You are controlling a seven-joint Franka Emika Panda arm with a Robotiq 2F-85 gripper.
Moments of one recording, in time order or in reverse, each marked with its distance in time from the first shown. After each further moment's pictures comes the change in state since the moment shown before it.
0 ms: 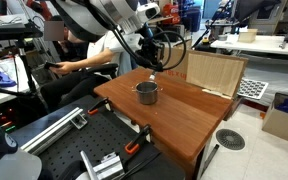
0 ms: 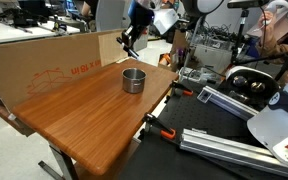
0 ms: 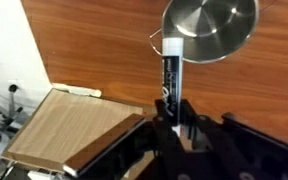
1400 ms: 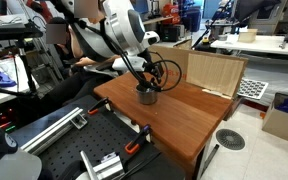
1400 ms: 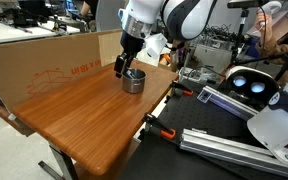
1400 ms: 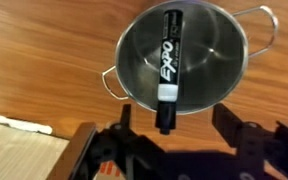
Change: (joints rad) arm -0.034 0.240 0.075 0.085 0.042 0.061 -0.076
